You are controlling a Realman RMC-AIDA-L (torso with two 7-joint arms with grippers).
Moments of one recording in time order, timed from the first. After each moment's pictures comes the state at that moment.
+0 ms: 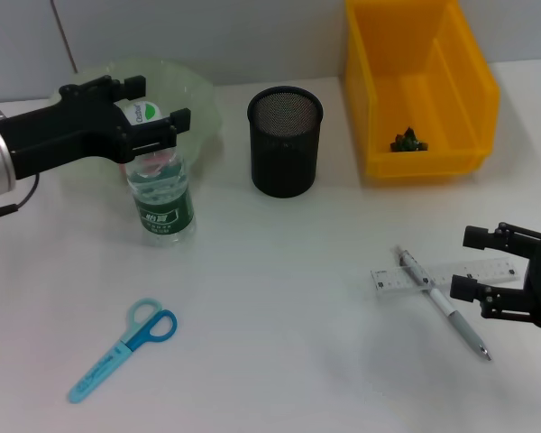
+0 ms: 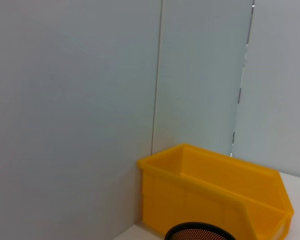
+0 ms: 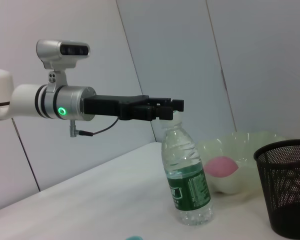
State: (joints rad) left arm -0.38 -2.07 1.22 1.06 1.61 1.09 -1.61; right arm 0.25 2.00 -0.62 -0.65 -1.85 -1.77 1.23
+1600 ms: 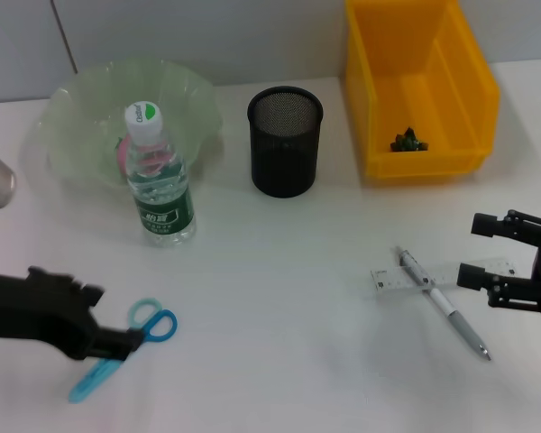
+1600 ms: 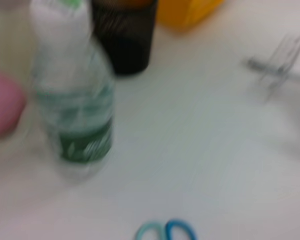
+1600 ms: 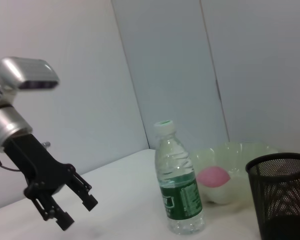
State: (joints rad) left arm -0.20 -2.07 1.46 1.73 2.42 1.58 -2.46; right arm 0.25 2.00 -0.59 -0.67 -1.85 -1.78 1.21
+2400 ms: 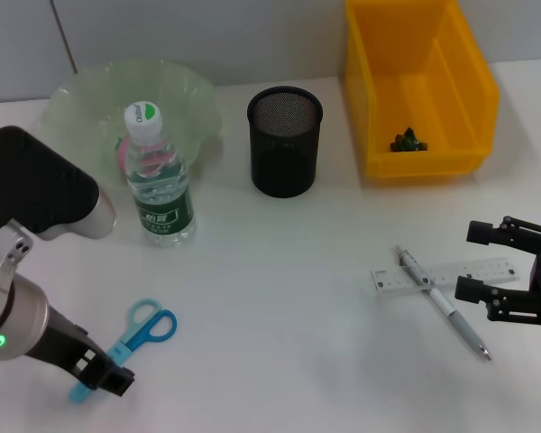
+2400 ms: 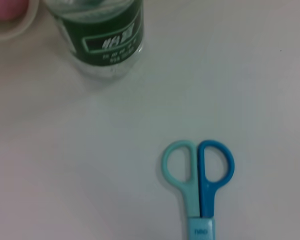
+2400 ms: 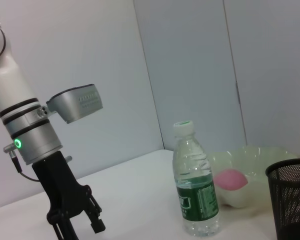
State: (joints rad) left arm -0.33 -2.07 1.74 1.68 2.73 1.62 -2.81; right arm 0.25 2.01 -0.60 -0.68 -1.85 -1.82 1.18
